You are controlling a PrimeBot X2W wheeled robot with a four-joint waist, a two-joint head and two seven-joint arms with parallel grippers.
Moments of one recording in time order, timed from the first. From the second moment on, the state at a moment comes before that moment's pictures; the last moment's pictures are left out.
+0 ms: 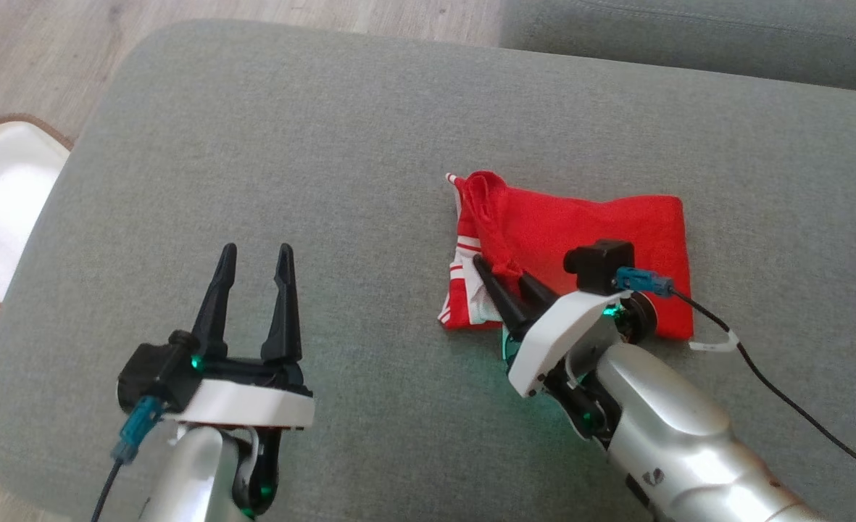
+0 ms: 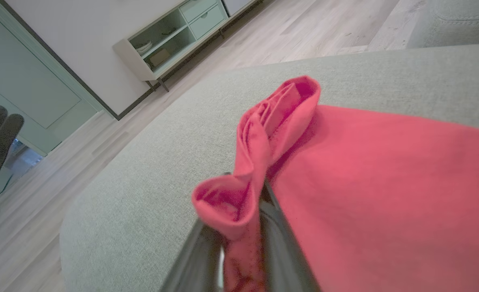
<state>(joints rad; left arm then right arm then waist) -0.20 0.05 -0.20 0.27 -0.33 -0.11 -0.26 -0.55 -0.07 0.72 0.73 0.71 0.13 -0.09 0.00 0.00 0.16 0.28</state>
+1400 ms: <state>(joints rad) -0.14 0.05 -0.14 0.22 -0.30 -0.09 -0.26 -0.18 -0.05 0.06 0.36 0.12 0.13 -0.25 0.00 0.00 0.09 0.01</state>
